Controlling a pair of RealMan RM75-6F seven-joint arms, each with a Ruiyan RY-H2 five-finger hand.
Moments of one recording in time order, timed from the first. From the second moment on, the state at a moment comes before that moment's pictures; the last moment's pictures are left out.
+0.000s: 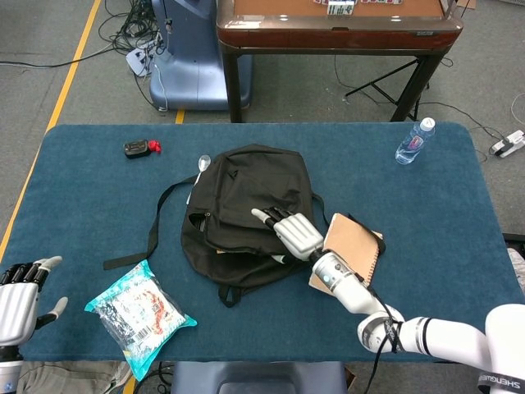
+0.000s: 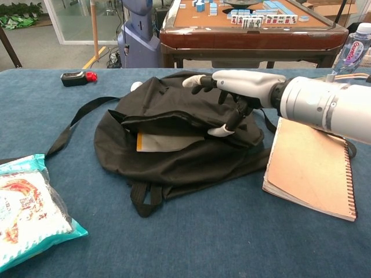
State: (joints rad) left arm -0.05 -1.09 -0.05 -1.83 1.48 1.55 0.36; right arm 0.82 -1.55 0.25 -1.53 -1.12 0.80 -0.30
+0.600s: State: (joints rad) left arm -0.09 -1.09 -0.07 -1.81 1.49 1.51 0.34; right arm 0.87 -1.58 0.23 -1.50 -1.09 0.79 -0.26
